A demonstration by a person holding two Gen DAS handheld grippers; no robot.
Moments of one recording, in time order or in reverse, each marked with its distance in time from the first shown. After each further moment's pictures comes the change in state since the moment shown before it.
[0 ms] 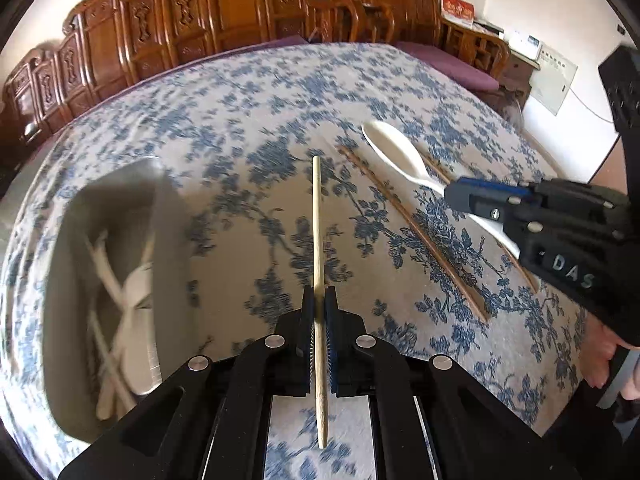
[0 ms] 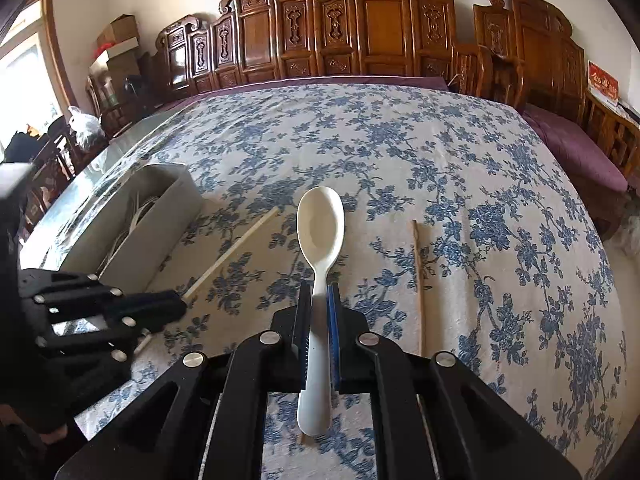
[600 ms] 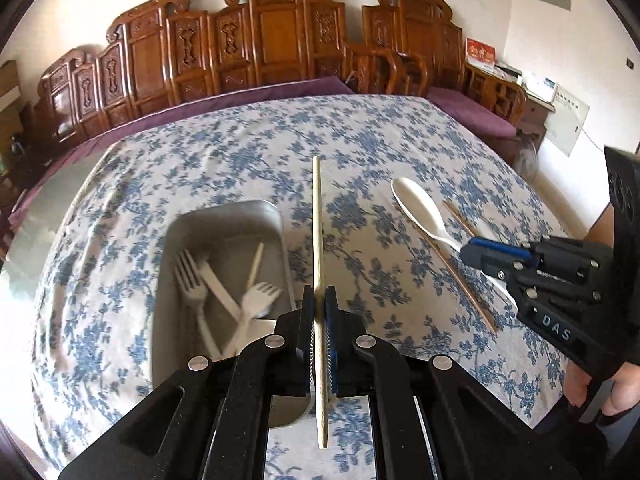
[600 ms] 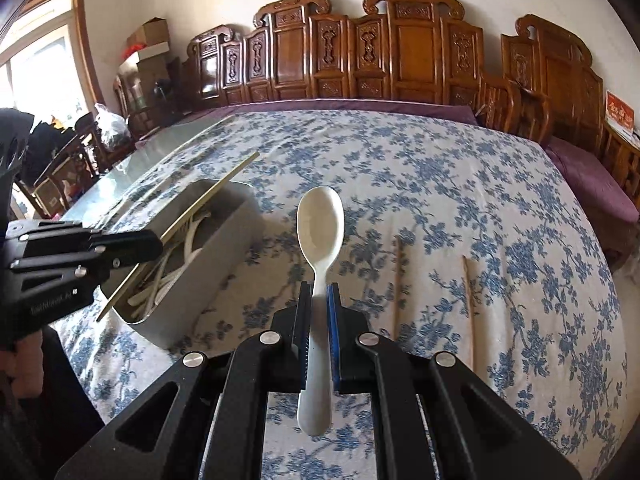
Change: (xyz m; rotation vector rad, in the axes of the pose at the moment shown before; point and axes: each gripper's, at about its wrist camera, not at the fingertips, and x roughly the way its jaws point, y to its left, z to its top) left arm -0.070 0.060 0.004 -0.071 -0.123 0.057; right arm -0.024 0.054 0.011 -0.070 -0.070 0.059
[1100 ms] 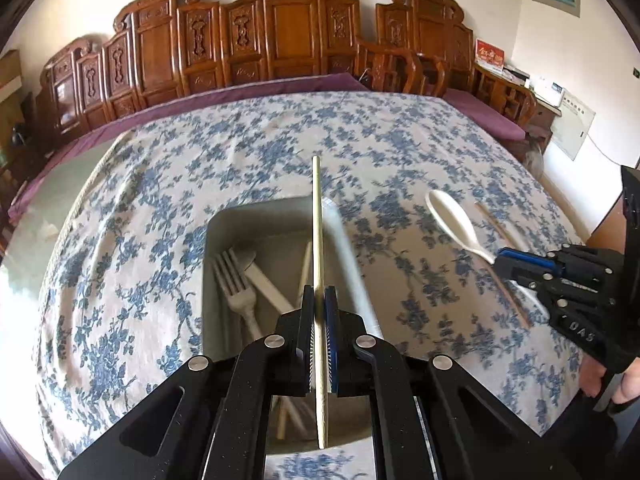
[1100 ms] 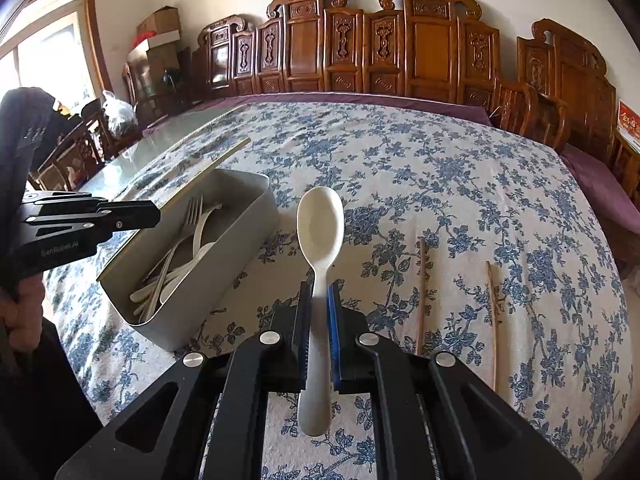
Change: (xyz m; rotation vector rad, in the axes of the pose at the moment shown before) left arm 0.017 0.058 -0.001 -0.017 0.028 -0.008; right arm 0.019 0.016 0.003 -0.038 0.031 0.012
